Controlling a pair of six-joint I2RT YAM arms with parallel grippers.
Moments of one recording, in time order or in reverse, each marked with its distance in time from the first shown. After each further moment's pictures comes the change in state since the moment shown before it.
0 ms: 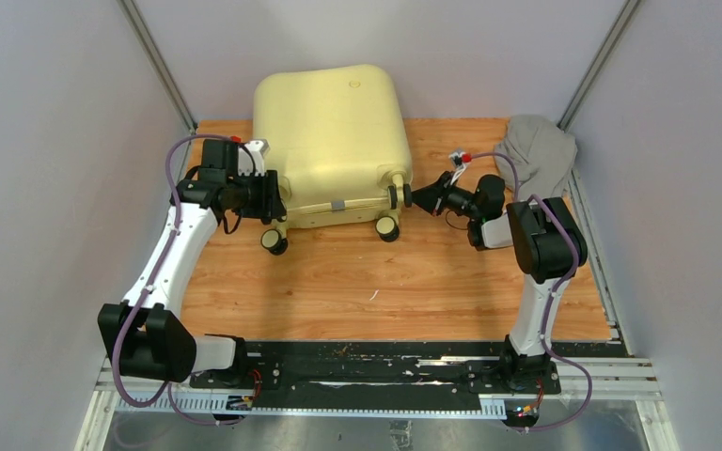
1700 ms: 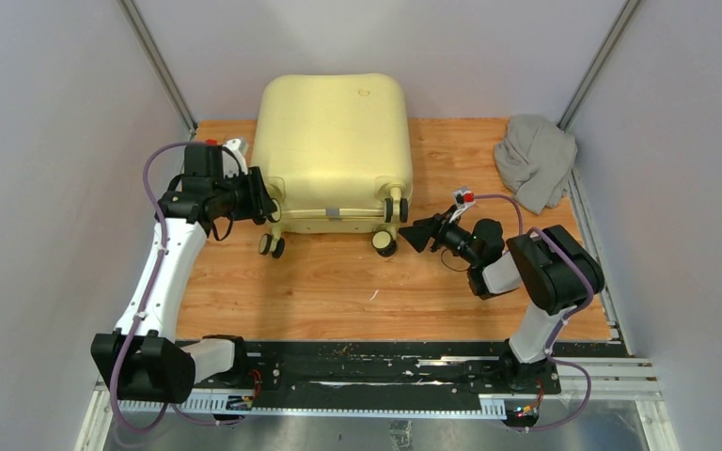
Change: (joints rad) left arm 0.054 -0.113 -0.027 0.009 -0.008 -0.155; right arm 0.173 -0.267 -0.451 0.152 0.366 0.015
